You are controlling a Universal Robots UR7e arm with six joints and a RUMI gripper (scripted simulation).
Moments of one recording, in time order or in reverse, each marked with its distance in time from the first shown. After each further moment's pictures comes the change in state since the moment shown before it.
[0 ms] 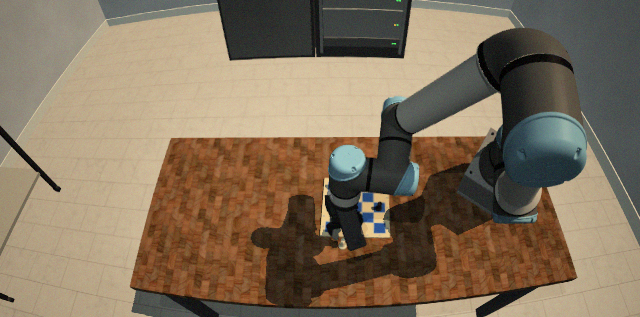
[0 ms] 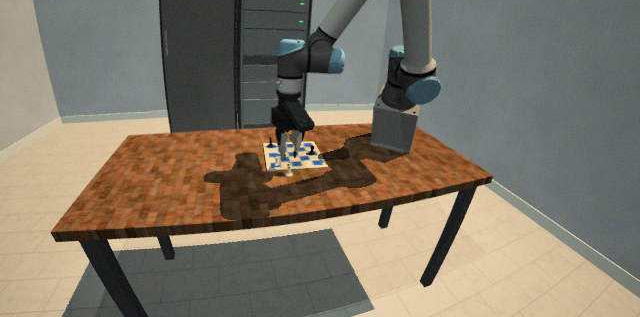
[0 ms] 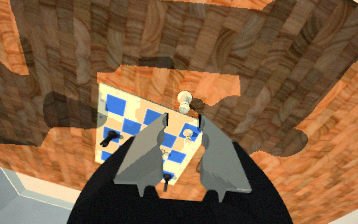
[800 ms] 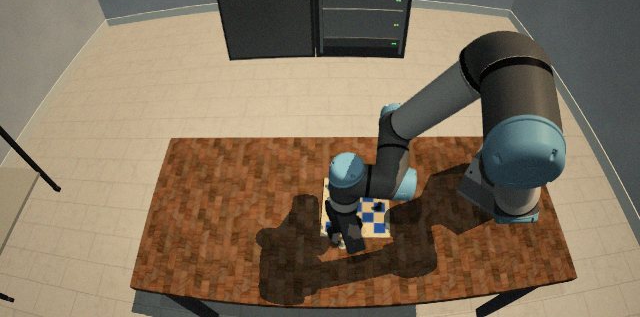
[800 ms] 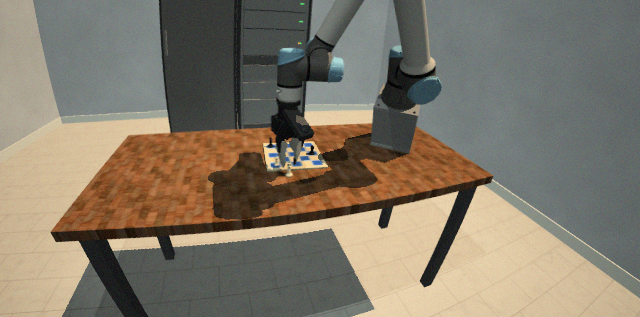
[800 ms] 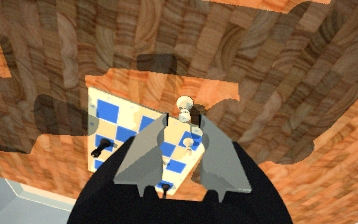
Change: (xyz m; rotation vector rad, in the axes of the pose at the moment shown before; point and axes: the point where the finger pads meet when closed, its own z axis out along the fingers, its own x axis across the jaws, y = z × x) arm 0.000 0.000 0.026 0.000 0.000 0.000
